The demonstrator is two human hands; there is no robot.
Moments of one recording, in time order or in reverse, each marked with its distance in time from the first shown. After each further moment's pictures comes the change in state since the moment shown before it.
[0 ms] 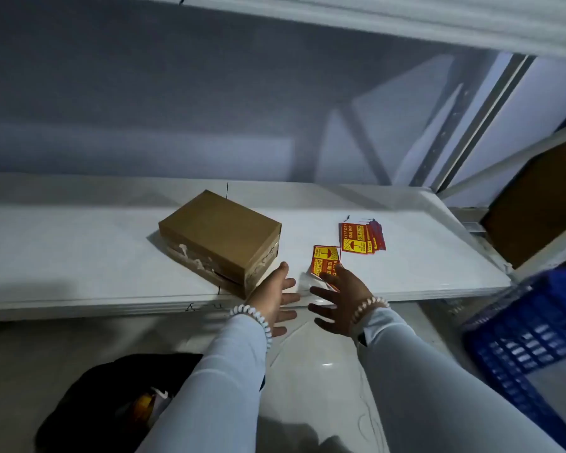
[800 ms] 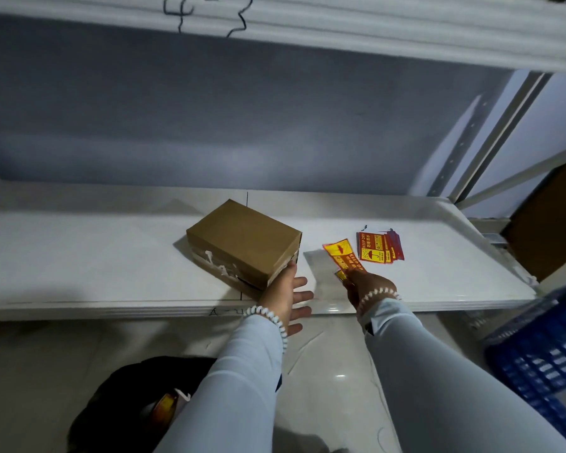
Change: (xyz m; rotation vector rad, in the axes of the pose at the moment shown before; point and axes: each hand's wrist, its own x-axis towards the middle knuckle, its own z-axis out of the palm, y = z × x) left_hand -0.029 0.014 -0.008 -0.118 0.067 0.050; right_hand 0.007 -0.020 0.018 0.119 0.297 -0.364
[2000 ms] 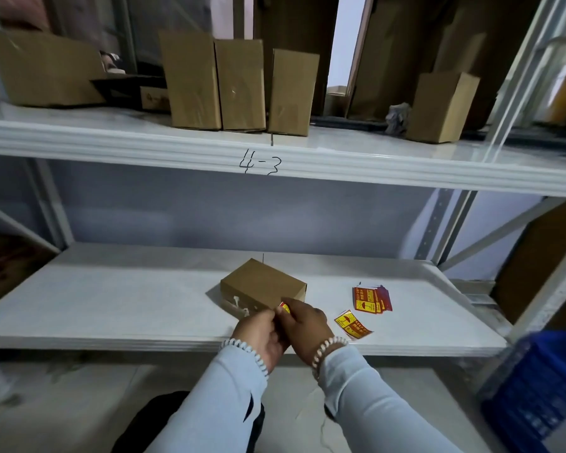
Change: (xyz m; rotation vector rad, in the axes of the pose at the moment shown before) left_hand -0.154 0.005 -0.019 -0.544 0.071 0.245; right_hand -0.184 0.002 0.047 -1.063 -0.362 -0.770
